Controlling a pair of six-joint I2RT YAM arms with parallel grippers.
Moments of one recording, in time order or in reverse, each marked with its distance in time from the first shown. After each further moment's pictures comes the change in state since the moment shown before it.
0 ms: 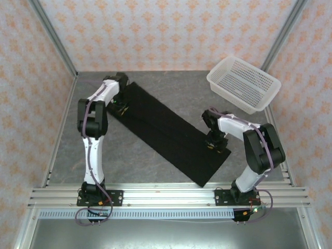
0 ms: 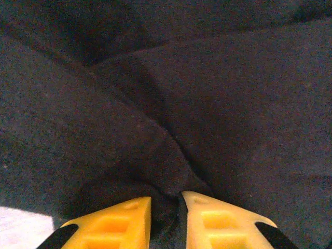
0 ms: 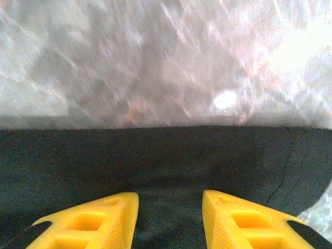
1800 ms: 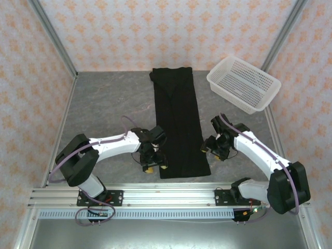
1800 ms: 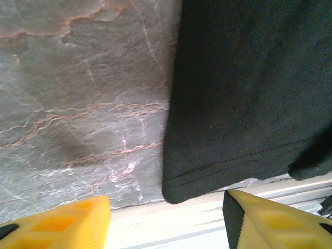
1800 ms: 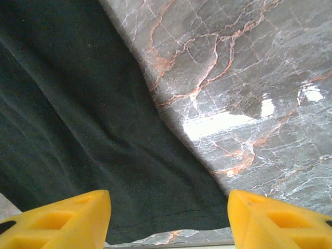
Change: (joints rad) left arm -0.728 -0.766 -1.076 0.324 0.463 0.035; right arm 0.004 -0.435 -0.145 -0.013 -0.289 -0.121
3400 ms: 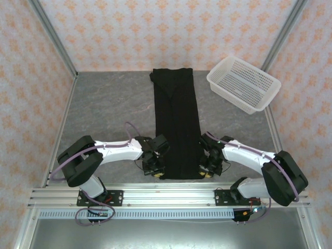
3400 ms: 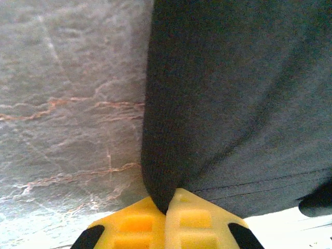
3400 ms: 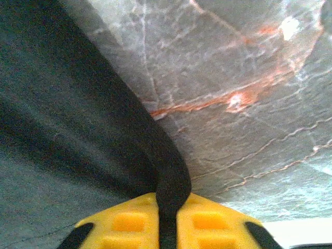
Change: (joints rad) left arm -0.094 0.005 -0.106 0.157 -0.052 -0.138; right arm 0.248 0.080 -0.200 0.109 -0.093 0.221
